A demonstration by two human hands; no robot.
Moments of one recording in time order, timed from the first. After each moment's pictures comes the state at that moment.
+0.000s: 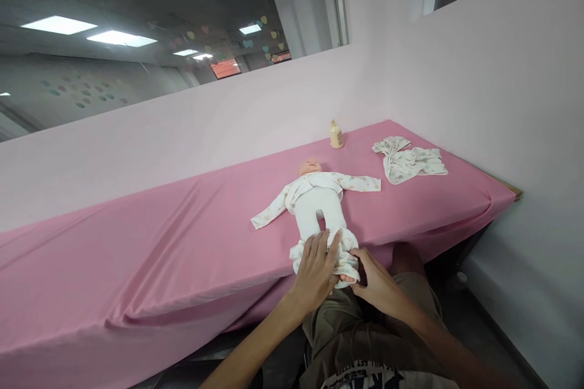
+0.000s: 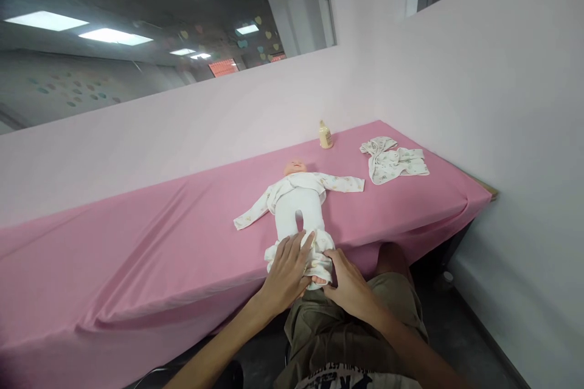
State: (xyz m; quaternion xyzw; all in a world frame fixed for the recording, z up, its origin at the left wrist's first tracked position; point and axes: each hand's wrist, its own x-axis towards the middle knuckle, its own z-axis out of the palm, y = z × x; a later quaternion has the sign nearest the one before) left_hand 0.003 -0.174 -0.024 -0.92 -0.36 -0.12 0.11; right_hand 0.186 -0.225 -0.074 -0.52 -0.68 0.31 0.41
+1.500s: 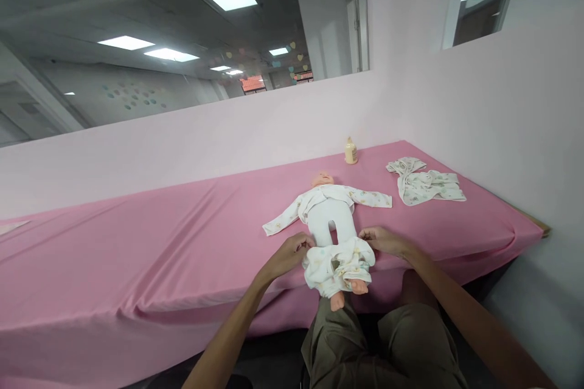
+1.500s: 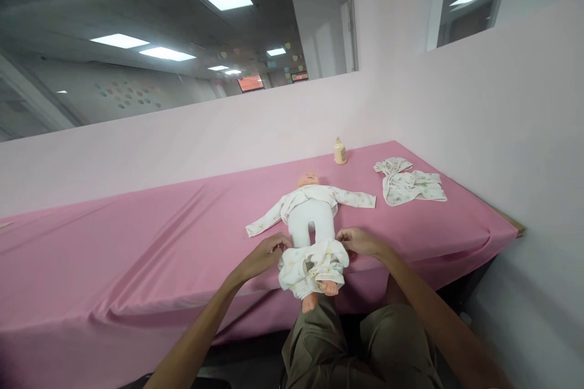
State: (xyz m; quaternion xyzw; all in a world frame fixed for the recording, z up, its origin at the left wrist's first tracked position) left_hand -0.068 -0.104 0.020 -0.79 -0.44 -0.22 -0.36; right_hand 0.237 -0.100 -0.035 -0.41 -0.65 0.56 0.30
